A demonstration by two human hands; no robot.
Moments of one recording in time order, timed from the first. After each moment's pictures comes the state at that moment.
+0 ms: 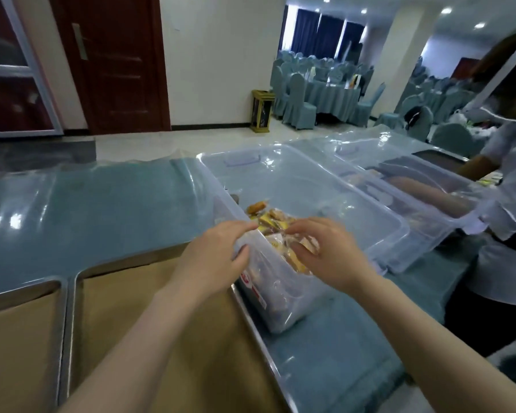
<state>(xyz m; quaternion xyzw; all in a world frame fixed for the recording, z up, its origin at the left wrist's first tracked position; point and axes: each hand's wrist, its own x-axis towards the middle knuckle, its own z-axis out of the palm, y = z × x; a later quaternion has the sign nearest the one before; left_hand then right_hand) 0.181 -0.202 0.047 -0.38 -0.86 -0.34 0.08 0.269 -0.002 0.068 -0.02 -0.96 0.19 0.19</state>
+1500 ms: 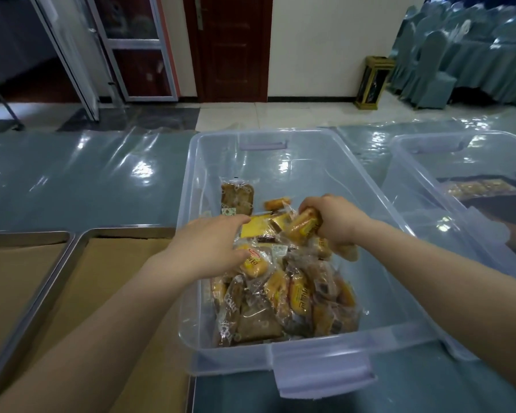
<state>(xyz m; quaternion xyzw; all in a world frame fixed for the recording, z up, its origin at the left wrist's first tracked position) 0.135 -0.048 0.046 -0.19 -0.97 -0.11 -0.07 0.072 0.201 0.016 0.11 -0.98 0.12 -0.08</state>
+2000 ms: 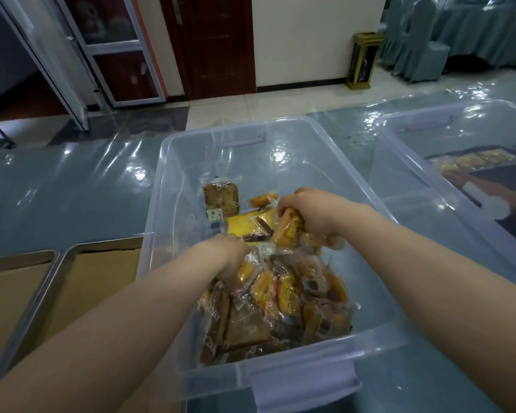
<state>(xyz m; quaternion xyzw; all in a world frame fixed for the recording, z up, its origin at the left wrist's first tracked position) 0.082 0.012 -0.012 -0.22 -0.91 0.17 -0.29 0.064 0.208 0.021 0.17 -0.97 0.10 -0.13</state>
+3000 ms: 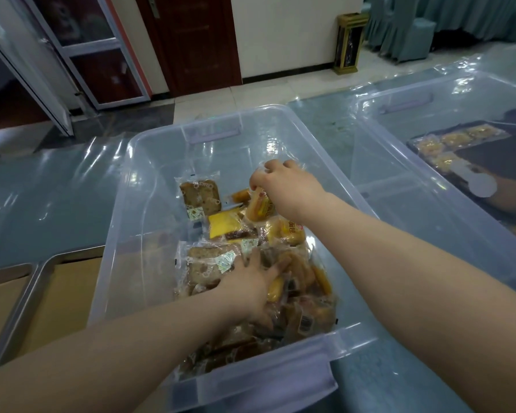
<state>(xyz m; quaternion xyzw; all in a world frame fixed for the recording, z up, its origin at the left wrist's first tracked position) 0.130 0.062 -0.062 -0.27 -0.92 0.05 -0.27 0.059 0.202 0.020 0.13 -0.99 0.05 0.03</state>
